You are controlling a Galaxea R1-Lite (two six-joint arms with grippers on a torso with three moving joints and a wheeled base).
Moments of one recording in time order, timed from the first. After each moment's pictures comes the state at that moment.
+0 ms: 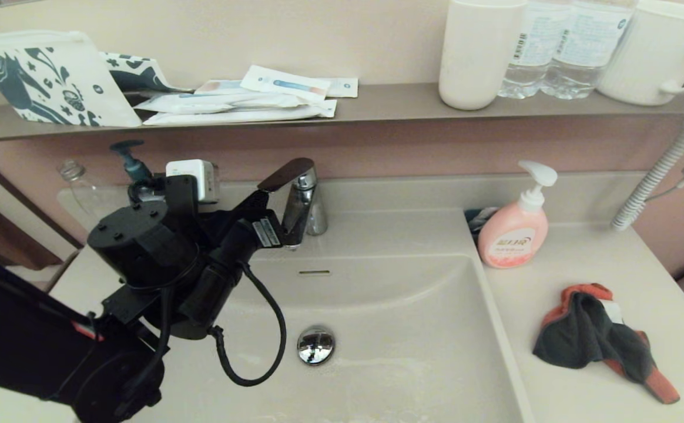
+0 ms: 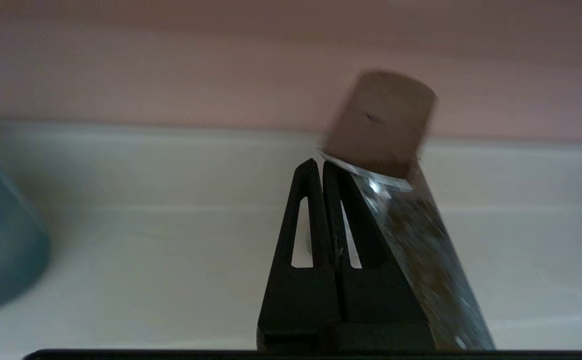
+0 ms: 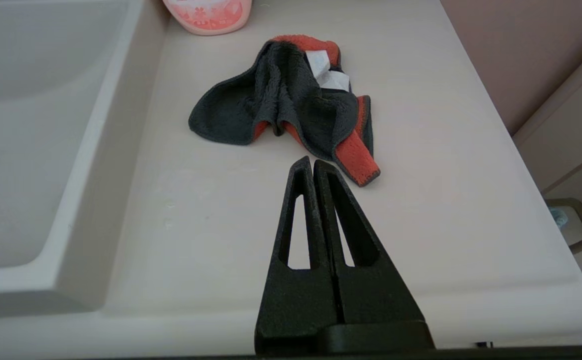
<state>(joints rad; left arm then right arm) -0.54 1.77 -0.58 -1.40 0.40 0.00 0.00 0.00 0.00 0.00 -0.01 0.01</state>
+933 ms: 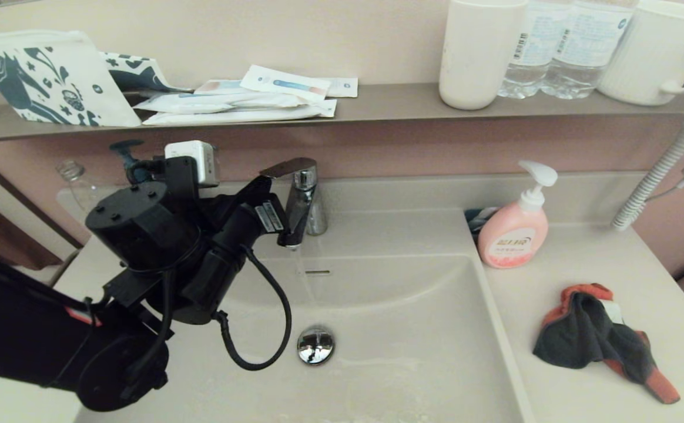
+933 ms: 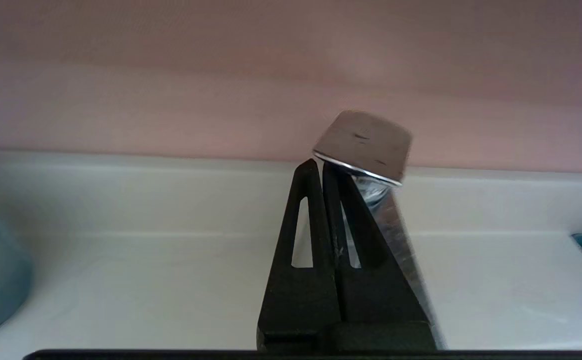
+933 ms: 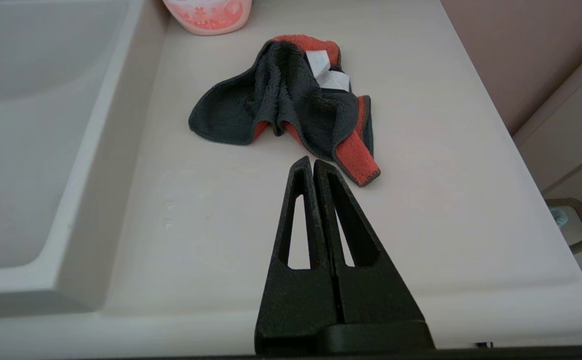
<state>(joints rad) -0.56 1.76 -0.65 -1.35 0.41 0.00 0.00 0.00 0.00 0.00 -0.01 0.01</state>
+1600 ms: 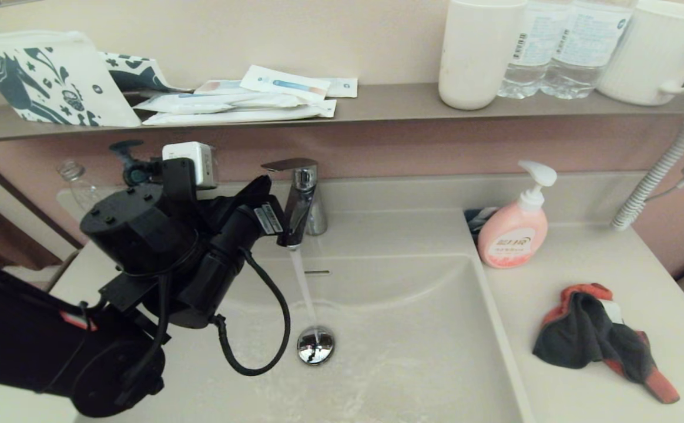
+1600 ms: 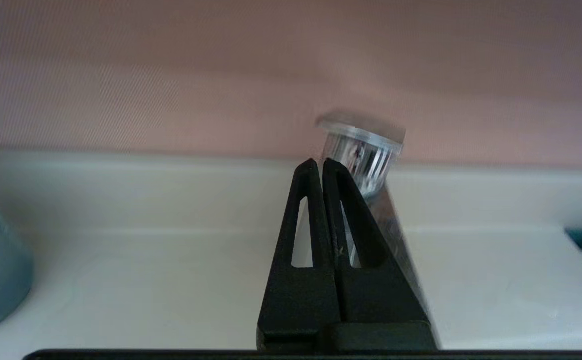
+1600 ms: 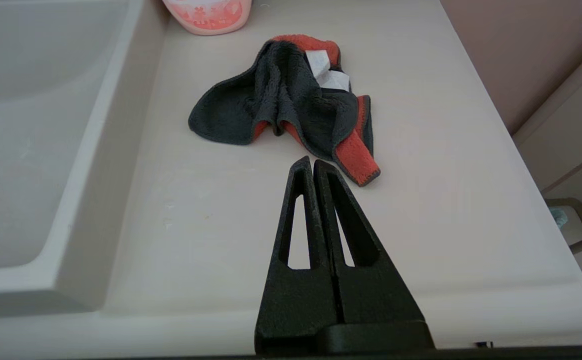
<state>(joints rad) -0.56 1.75 -0.63 -1.36 0.41 0.00 0.00 0.00 0.00 0.00 -0.01 0.01</state>
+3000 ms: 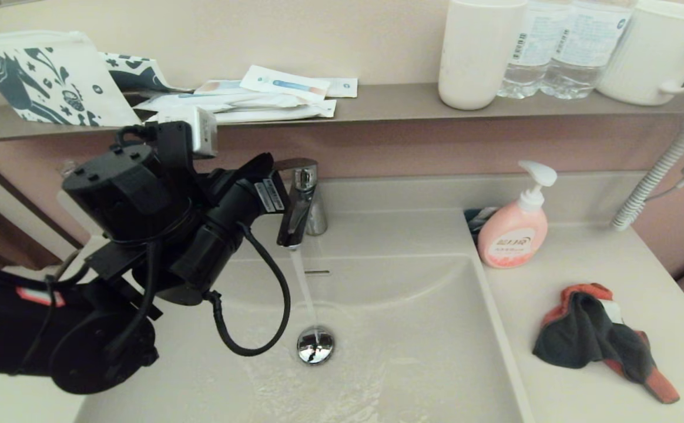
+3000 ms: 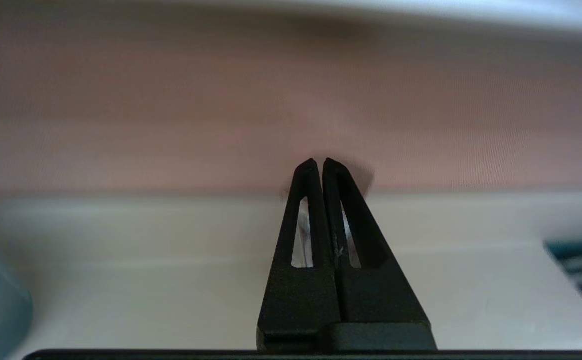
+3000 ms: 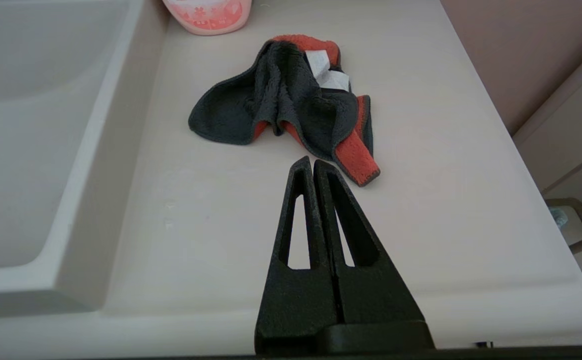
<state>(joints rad) -0.58 1.69 -0.75 -1.18 0.41 0.03 0.00 0.00 0.00 0.00 -0.01 0.01</state>
